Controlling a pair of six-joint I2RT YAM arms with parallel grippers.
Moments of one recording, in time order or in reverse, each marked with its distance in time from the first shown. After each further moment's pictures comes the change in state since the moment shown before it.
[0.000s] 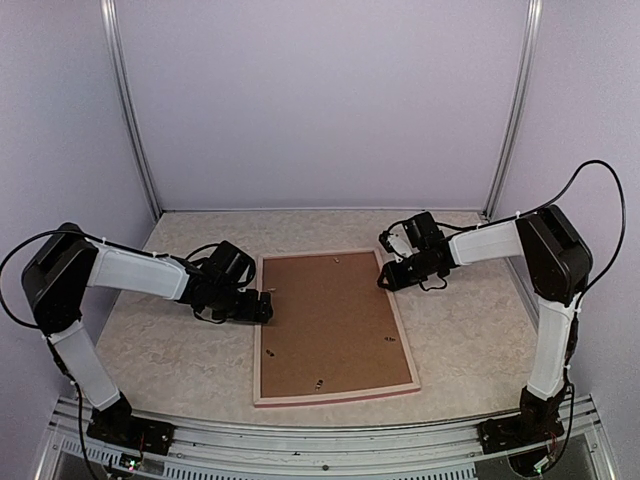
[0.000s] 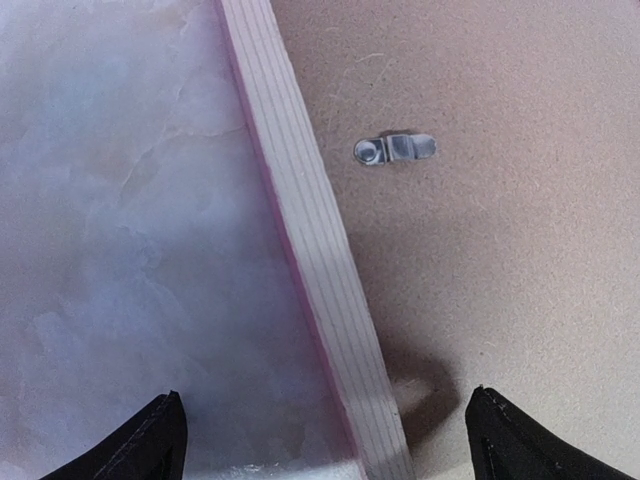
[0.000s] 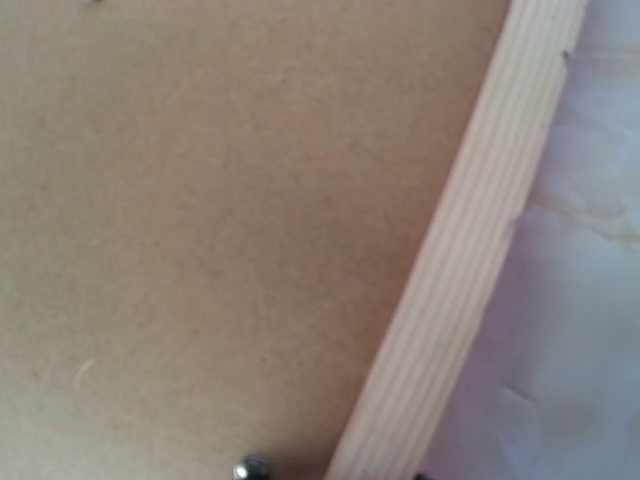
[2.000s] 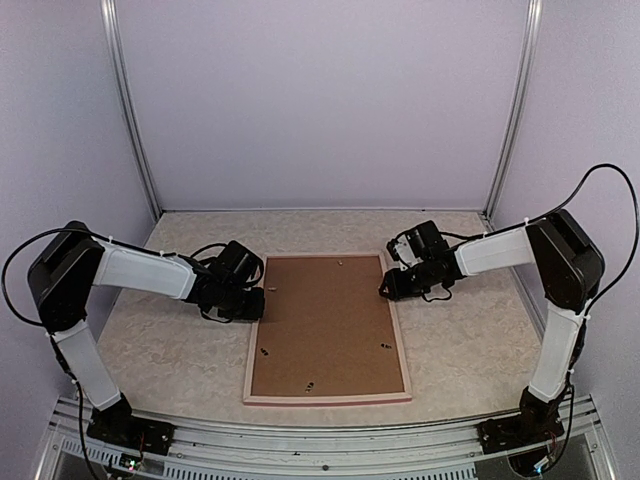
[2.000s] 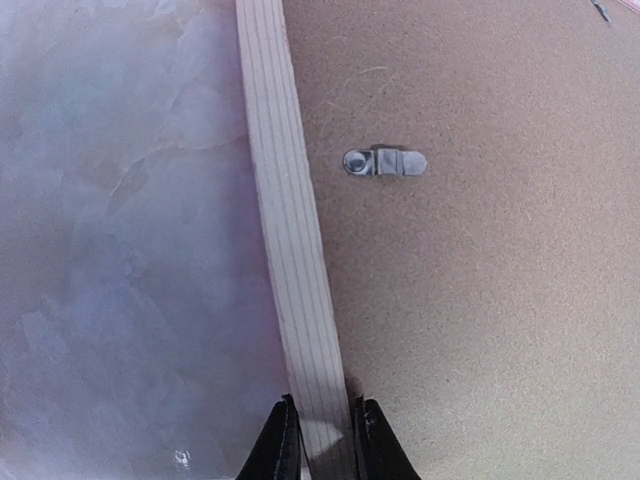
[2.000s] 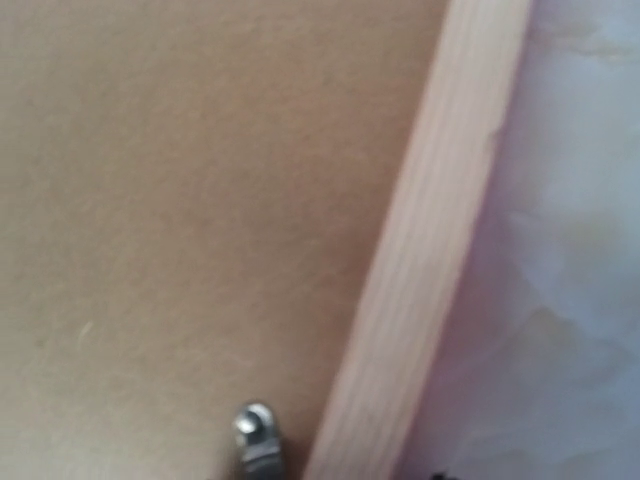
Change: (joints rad) left arm -0.035 0.034 0.043 -0.014 -0.056 -0.068; right arm 0.036 -0.092 -0.134 0.037 0.053 0.185
